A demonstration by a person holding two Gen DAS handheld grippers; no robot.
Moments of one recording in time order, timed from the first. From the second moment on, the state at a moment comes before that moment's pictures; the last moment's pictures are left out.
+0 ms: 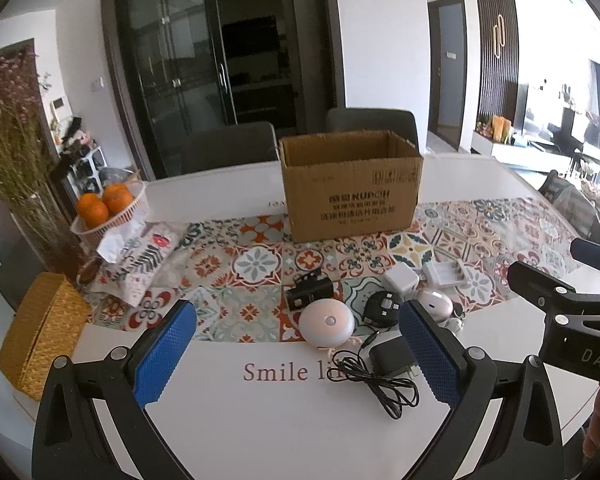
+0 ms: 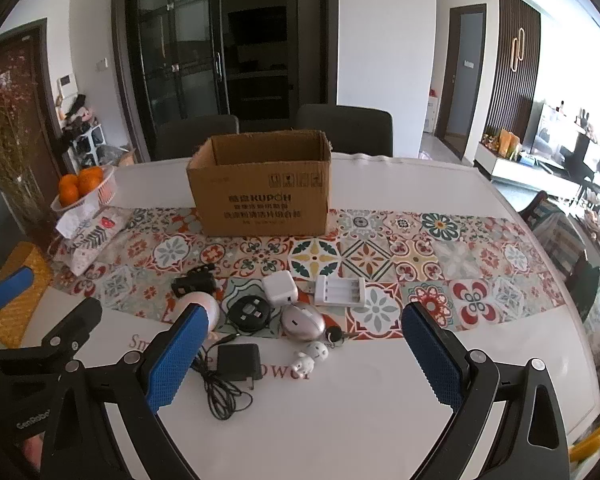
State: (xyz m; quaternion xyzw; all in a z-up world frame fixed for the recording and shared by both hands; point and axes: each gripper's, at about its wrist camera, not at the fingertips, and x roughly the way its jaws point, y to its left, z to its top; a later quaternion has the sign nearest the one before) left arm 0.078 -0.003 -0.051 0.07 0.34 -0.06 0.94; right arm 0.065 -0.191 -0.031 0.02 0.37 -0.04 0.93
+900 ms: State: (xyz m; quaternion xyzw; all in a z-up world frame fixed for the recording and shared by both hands) left arm 0.170 -0.025 -0.144 0.08 0.46 -0.07 0.88; right arm 0.158 -0.203 -0.127 0.01 0.48 -0.02 0.87
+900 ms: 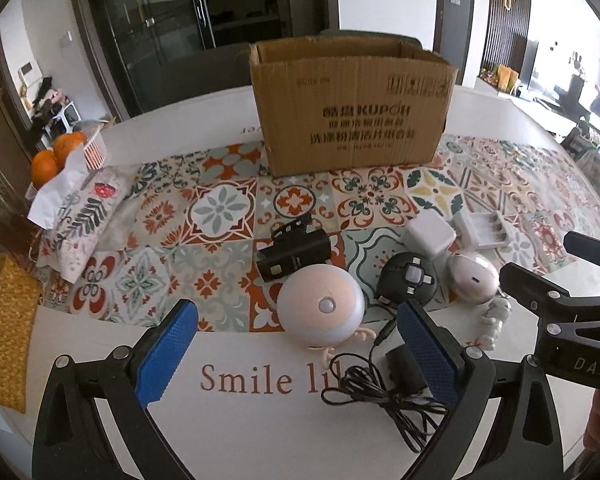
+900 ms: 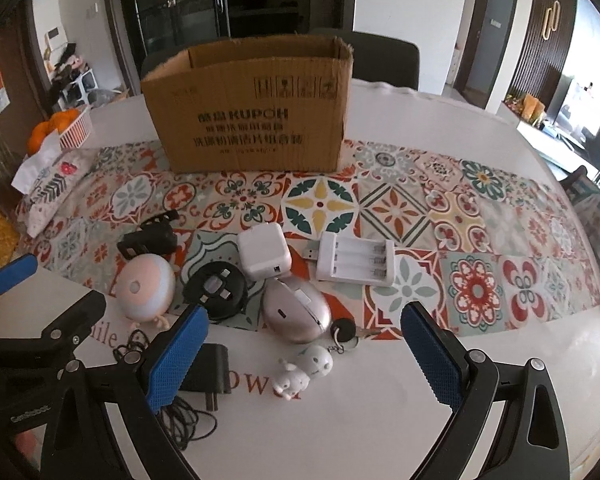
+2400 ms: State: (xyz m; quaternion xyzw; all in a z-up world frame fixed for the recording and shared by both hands) left arm 0.227 -0.037 -0.229 0.06 0.54 -0.10 0.83; right arm 0.207 -0.202 -0.210 0.00 0.56 0.02 0.83
